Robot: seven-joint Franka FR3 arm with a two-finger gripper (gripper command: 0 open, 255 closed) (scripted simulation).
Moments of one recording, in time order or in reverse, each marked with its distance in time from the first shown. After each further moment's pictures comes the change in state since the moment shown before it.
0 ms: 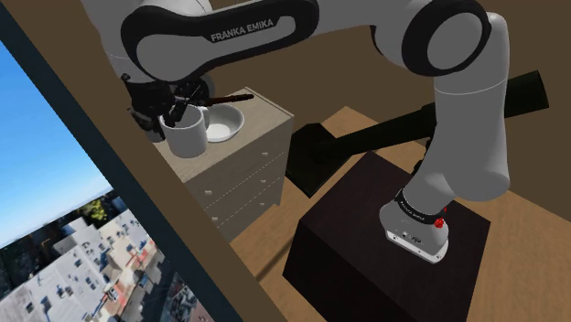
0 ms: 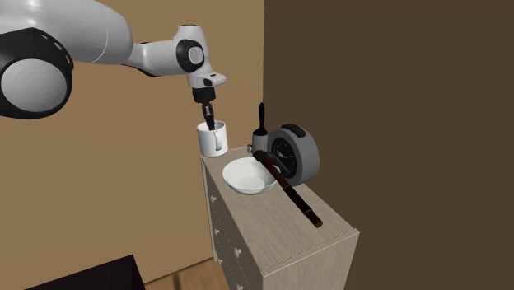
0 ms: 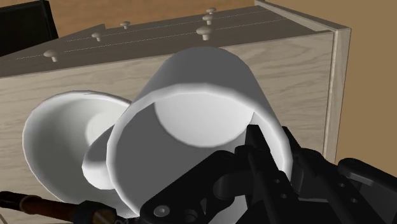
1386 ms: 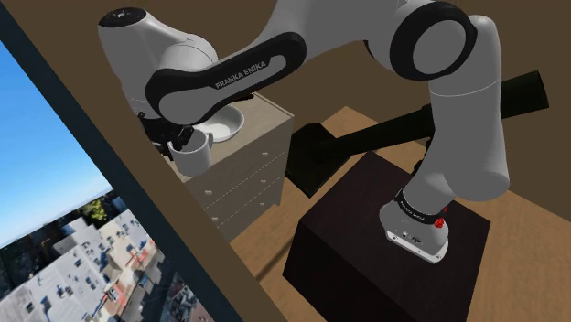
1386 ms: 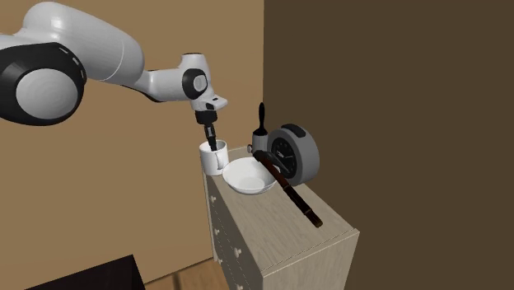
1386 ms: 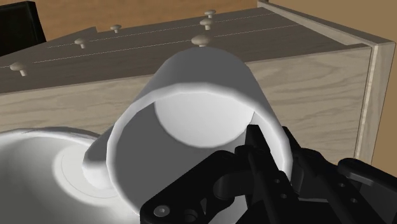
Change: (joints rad) arm -0.005 0.047 -0.014 -0.126 -0.026 0.169 0.033
